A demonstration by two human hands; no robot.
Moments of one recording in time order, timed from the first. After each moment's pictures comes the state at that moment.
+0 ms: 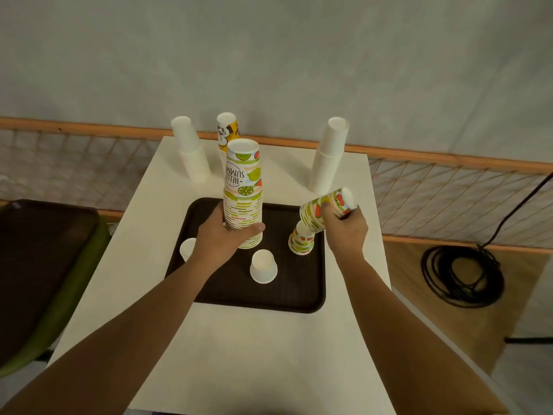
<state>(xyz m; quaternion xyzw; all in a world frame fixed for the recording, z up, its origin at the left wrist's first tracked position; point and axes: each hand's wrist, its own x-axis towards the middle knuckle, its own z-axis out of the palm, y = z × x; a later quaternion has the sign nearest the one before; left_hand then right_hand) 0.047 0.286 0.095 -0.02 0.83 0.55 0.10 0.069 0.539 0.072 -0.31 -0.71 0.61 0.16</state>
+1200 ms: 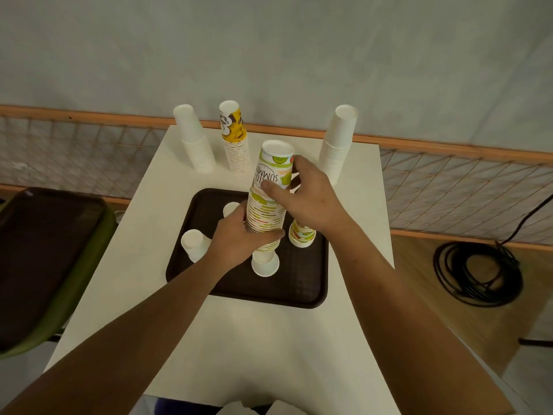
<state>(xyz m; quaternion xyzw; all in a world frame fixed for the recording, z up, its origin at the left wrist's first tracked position) 0.058 0.321 0.099 0.00 0.86 0.49 0.15 0.036 0.495 0.157 0.03 -0.87 0.49 0.02</state>
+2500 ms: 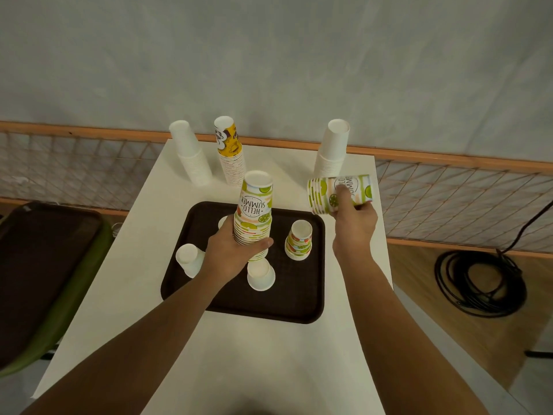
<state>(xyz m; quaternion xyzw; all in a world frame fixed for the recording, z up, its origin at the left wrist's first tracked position) 0.053 0.322 0.084 -0.04 0.85 0.52 0.11 0.046 0.551 0.108 -0.33 -0.53 0.76 0.19</state>
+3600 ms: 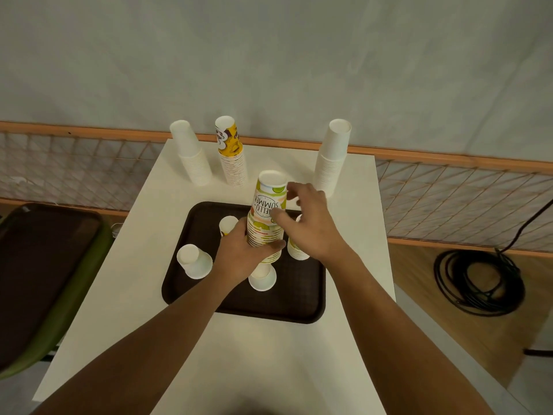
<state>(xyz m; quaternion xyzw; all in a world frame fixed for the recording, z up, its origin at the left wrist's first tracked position) 0.053 0.334 0.079 -0.02 0.84 0.53 0.13 0.045 0.509 0.123 0.01 -0.89 0.45 0.04</state>
